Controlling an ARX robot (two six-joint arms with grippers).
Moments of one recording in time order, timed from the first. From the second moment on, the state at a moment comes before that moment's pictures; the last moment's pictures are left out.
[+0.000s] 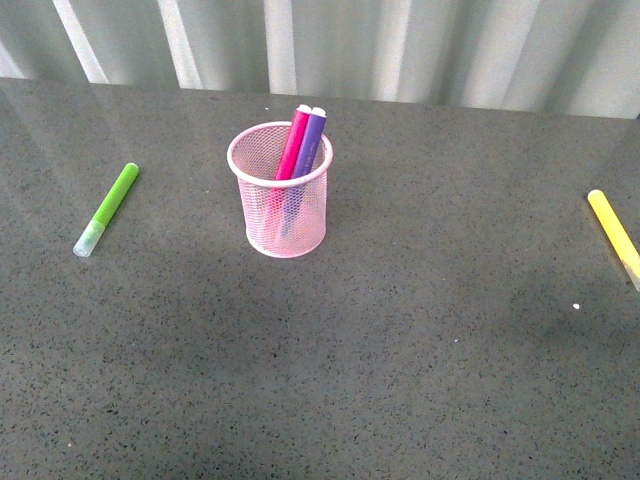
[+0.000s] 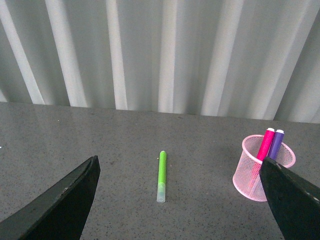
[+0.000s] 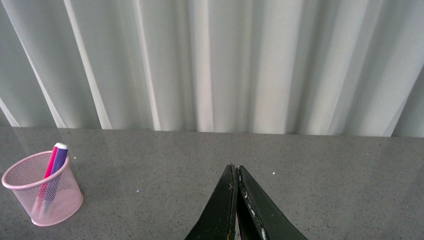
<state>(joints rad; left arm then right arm) 0.00 0.00 0.02 0.00 0.00 0.00 0.00 0.00 0.02 0.00 0.00 0.00</state>
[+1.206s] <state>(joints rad) 0.00 0.00 0.02 0.00 0.00 0.00 0.00 0.00 0.02 0.00 0.00 0.00</state>
